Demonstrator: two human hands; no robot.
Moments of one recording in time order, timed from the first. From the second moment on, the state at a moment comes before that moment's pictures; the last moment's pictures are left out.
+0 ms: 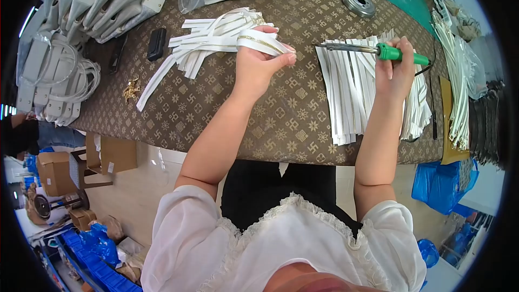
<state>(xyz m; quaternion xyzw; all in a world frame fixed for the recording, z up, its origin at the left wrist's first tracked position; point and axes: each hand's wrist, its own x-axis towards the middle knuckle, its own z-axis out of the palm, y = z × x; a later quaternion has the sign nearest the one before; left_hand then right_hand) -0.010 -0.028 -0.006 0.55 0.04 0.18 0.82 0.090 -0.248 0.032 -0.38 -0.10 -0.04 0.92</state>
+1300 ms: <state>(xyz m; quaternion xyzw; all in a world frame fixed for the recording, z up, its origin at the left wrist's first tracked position) -0.019 -0.037 -0.006 0.65 0.02 0.24 0.72 0.084 -0.235 0.023 -0.42 -0.14 0.00 0.90</state>
